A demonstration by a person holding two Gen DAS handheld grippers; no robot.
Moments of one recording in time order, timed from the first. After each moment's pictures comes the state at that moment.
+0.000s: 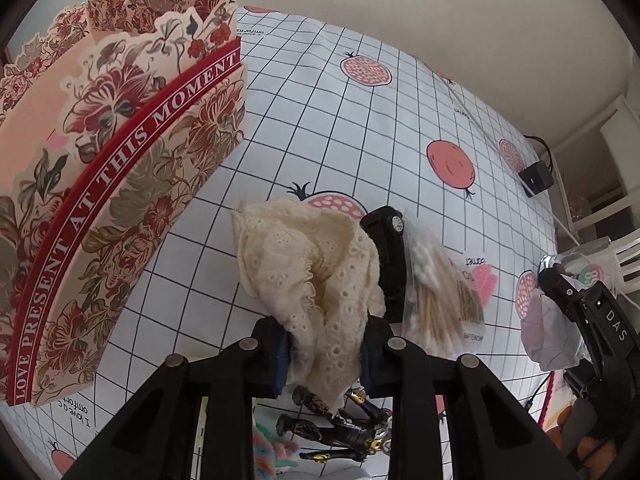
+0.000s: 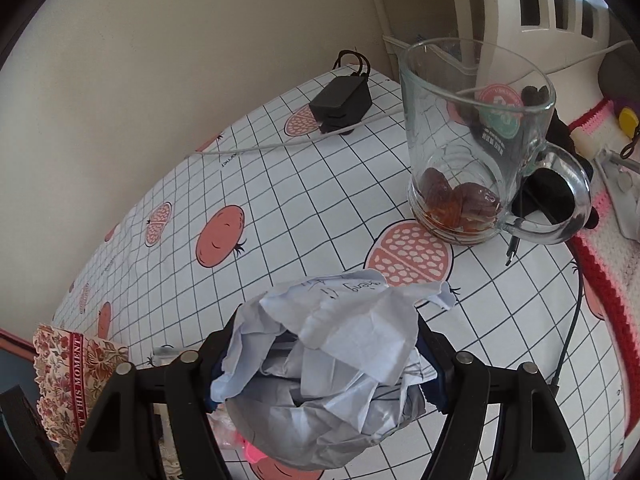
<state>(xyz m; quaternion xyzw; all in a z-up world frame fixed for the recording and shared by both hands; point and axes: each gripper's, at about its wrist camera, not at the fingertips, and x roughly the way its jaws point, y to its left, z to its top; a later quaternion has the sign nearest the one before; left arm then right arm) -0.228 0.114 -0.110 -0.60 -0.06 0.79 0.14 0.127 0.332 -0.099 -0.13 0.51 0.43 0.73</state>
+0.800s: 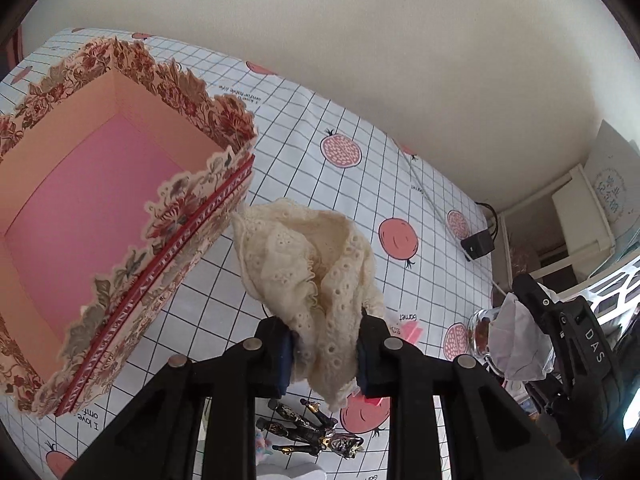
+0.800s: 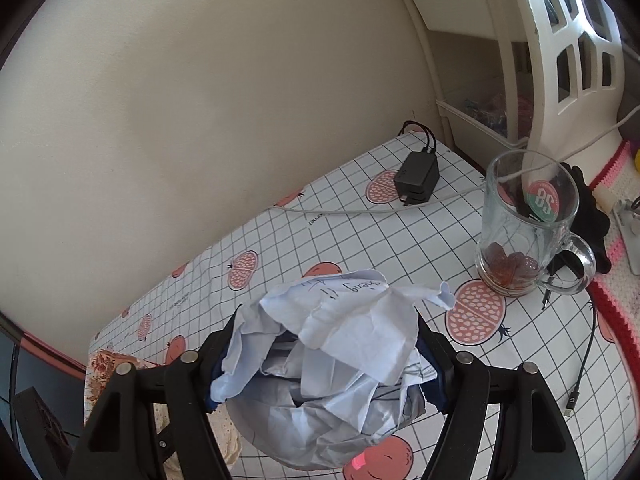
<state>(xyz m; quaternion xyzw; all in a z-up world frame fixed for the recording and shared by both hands) -0.239 0.083 -0.041 -0.54 -0.16 0.81 0.17 0.078 0.346 -0.026 -0.07 0.45 0.50 0.74</state>
